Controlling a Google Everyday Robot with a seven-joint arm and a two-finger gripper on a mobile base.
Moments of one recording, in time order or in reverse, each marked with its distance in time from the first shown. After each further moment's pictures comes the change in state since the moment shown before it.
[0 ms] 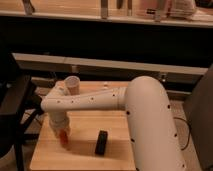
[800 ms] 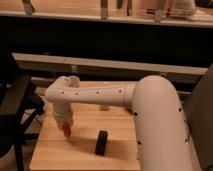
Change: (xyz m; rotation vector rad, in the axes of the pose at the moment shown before) arm 0.015 0.022 -0.047 0.004 0.034 0.041
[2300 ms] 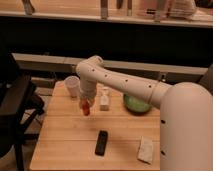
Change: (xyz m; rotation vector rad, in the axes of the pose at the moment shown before) arm 0.033 0.125 -0.088 0.069 0.093 0.148
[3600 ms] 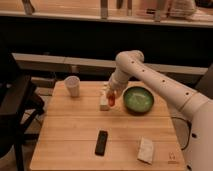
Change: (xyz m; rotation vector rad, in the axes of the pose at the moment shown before) arm 0.002 0.153 -0.052 0.088 0.083 0.210
